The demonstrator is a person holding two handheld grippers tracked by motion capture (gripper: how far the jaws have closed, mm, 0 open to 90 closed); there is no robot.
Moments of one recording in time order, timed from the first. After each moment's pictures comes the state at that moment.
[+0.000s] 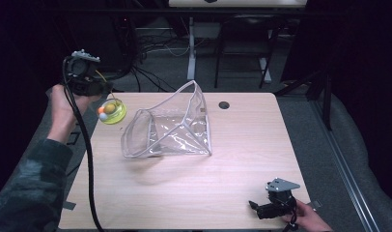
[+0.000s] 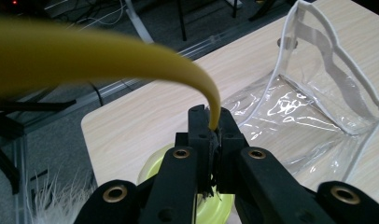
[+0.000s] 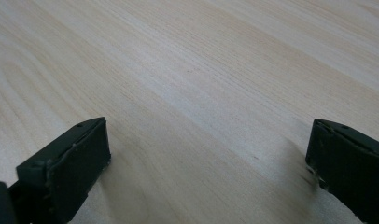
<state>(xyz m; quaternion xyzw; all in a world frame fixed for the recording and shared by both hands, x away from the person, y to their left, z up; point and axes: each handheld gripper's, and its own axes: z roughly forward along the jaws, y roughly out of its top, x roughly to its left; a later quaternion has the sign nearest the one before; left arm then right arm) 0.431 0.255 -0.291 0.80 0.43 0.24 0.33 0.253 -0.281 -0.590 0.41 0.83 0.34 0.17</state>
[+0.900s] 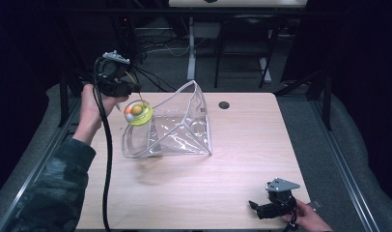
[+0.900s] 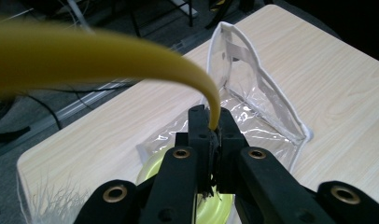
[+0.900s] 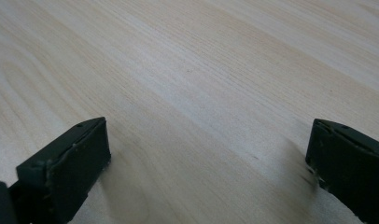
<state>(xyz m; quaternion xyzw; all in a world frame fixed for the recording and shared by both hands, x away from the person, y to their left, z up) 0.435 0.194 -0.298 0.83 0.38 0.20 0.36 0.253 -0.282 -0.590 0.41 0.83 0.34 0.17</state>
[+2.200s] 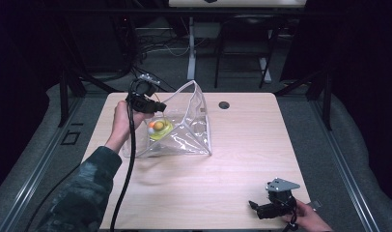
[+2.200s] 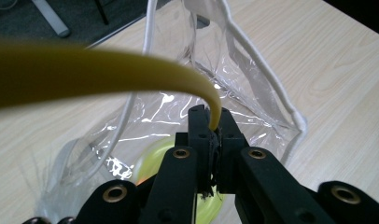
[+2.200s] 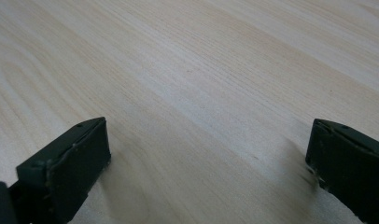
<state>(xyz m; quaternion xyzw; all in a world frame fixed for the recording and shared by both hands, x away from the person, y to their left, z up) 0.457 0.143 -0.373 0.86 0.37 0.13 0.33 0.253 -0.281 -0.590 0.41 0.83 0.34 0.17</state>
